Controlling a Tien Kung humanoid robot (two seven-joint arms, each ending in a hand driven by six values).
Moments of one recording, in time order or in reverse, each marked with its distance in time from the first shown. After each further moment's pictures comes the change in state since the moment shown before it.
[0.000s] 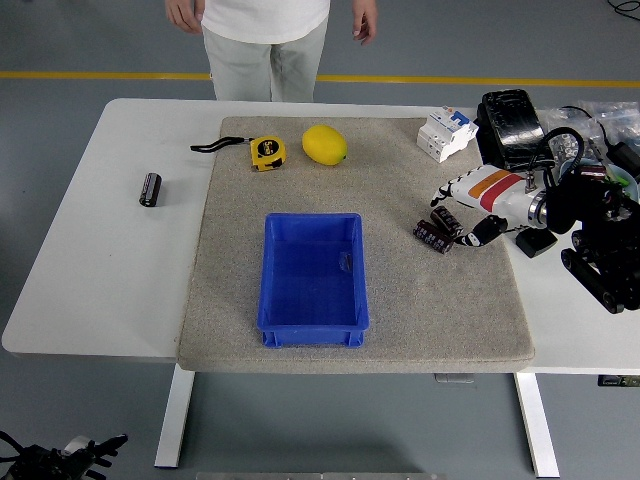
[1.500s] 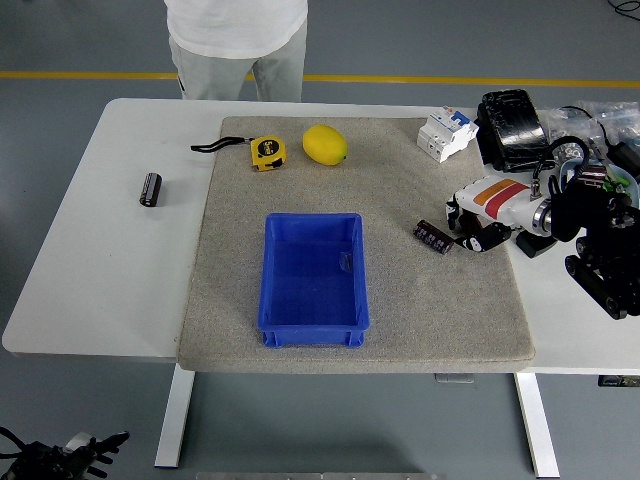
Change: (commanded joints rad) left arm -0.002 -0.001 0.011 0.000 -0.006 0.001 -0.002; right arm -0.019 -0.010 0.005 -0.015 0.038 0.014 0.011
